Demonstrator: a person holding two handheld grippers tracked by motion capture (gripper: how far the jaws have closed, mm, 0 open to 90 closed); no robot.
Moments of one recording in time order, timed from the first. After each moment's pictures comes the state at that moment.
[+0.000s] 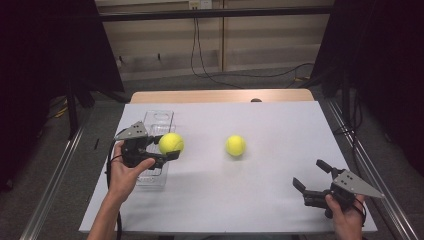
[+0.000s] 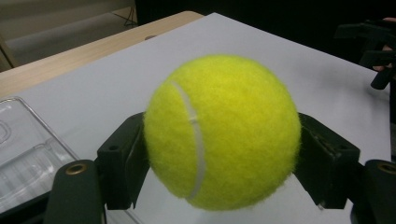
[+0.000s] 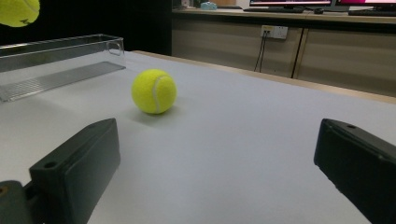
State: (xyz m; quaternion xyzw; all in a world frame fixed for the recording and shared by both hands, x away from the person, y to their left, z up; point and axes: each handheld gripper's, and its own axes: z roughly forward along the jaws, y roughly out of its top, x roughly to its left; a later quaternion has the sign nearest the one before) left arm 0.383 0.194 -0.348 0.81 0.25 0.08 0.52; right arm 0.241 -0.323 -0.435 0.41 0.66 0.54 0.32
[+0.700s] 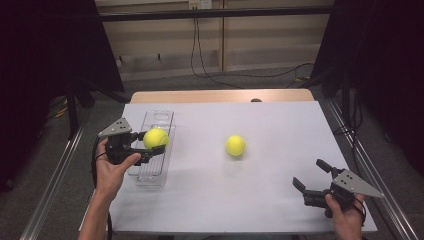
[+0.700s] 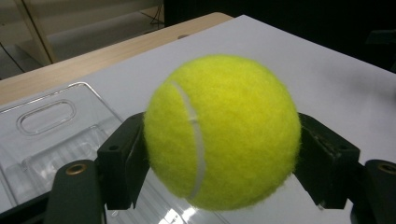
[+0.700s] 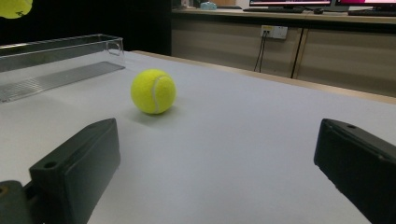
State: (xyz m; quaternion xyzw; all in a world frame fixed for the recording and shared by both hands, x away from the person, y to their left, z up) left arm 0.389 0.225 -0.342 0.81 0.30 0.11 0.50; right arm 0.242 -0.323 -0.435 0.41 0.66 0.54 0.32
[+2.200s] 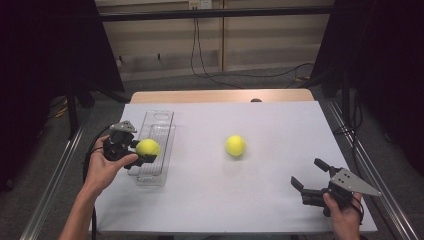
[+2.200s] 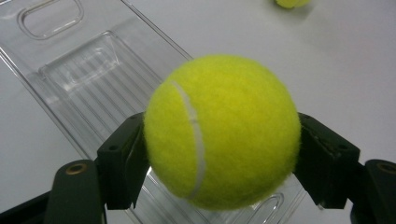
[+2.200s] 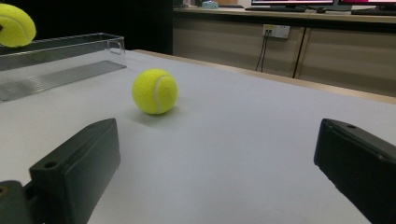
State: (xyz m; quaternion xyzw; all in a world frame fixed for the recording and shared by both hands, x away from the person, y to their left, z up) left arm 0.408 0.235 -0.353 0.89 0.31 0.05 0.33; right arm 0.246 -0.320 -0.435 0.41 0.66 0.54 0.32
